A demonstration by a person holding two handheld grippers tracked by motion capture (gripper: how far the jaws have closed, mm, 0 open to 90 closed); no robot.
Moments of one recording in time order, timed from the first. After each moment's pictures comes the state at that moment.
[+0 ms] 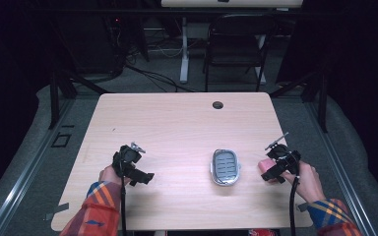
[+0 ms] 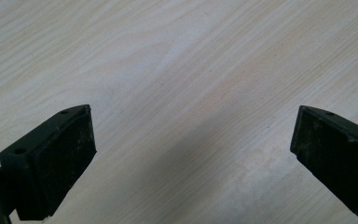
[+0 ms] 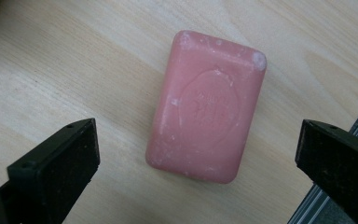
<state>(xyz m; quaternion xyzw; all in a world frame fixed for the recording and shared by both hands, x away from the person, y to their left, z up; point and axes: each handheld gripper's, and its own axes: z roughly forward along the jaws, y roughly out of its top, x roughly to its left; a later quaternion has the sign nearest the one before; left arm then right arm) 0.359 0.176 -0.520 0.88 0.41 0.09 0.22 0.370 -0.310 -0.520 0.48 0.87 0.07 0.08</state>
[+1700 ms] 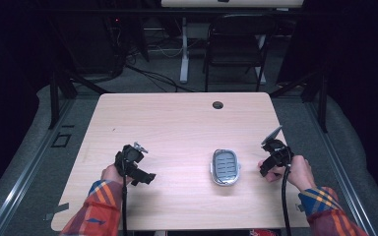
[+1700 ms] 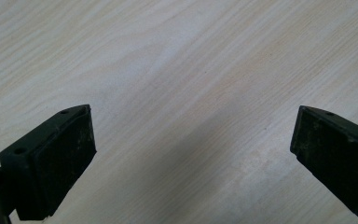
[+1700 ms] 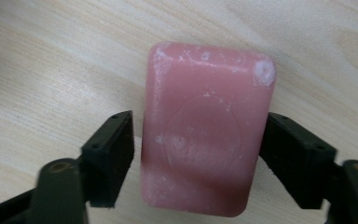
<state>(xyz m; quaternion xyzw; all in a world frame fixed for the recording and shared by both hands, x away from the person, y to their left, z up) 0.363 0.169 -0.522 0.88 0.40 0.09 0.22 0.406 -0.307 -0.540 0.56 0.83 0.04 0.00</state>
